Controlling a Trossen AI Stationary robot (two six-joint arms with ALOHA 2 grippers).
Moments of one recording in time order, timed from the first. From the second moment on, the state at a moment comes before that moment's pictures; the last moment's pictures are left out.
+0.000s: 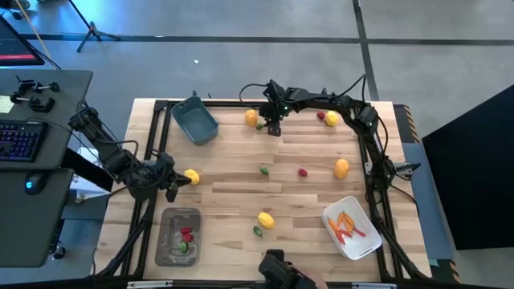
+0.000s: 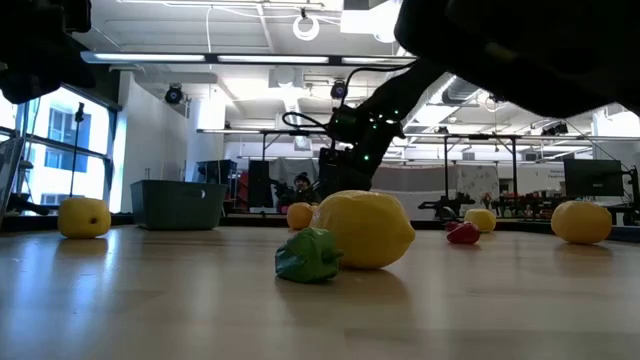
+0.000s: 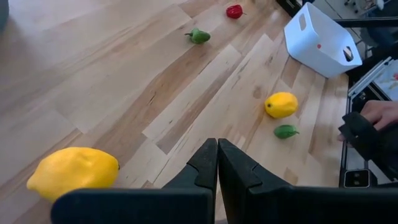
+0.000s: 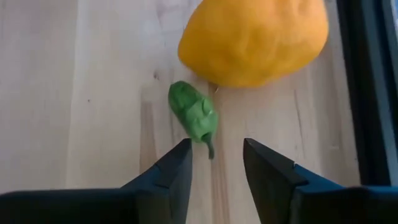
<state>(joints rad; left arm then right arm) -0.76 0.62 0.58 -0.84 -0.71 -1.31 -0.61 2.21 1.63 -0.52 -0.24 -0.56</state>
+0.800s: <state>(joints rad) -0.76 0.66 0.58 -0.81 -0.69 -1.33 -0.62 2.21 1.63 -0.58 -0.31 -0.62</state>
